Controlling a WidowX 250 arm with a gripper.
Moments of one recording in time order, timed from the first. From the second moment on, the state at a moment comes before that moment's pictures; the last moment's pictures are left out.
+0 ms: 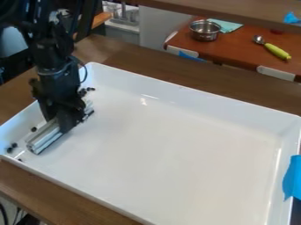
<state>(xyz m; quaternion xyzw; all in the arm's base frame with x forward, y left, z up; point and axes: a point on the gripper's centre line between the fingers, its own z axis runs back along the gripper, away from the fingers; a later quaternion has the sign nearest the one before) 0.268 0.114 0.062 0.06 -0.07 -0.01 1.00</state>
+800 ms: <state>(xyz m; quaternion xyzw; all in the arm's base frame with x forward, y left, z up) 0.298 0.009 0.111 -0.02 -0.06 0.05 1.00</state>
